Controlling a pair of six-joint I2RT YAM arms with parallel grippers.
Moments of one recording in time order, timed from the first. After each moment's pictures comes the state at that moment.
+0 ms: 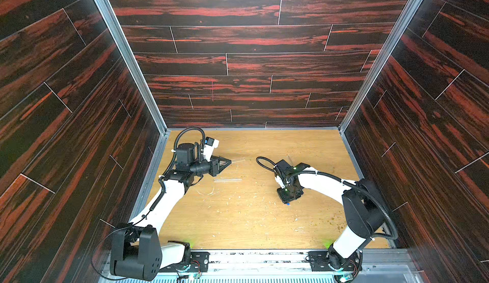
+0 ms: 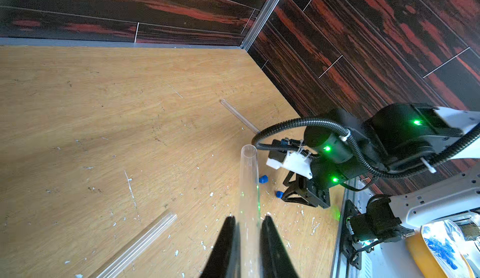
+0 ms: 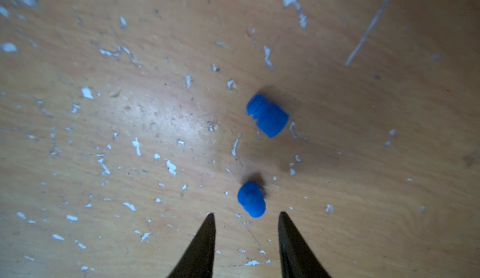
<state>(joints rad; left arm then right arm) -0.11 1.29 0.88 -0.08 0.92 -0.19 0.65 1.72 1.10 -0.92 0.02 0.19</state>
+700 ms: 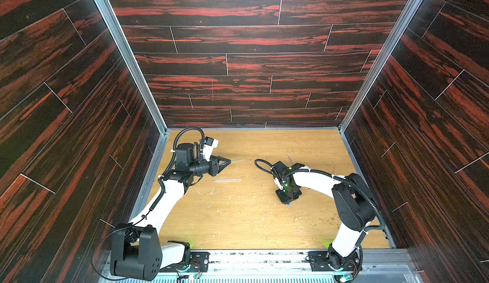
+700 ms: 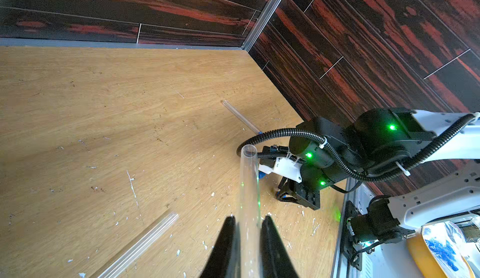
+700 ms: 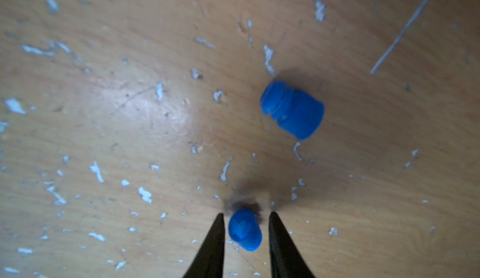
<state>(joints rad) -0.10 1.29 0.88 -0.08 0.92 -0.19 0.65 1.80 1.12 -0.92 0.05 0.18</state>
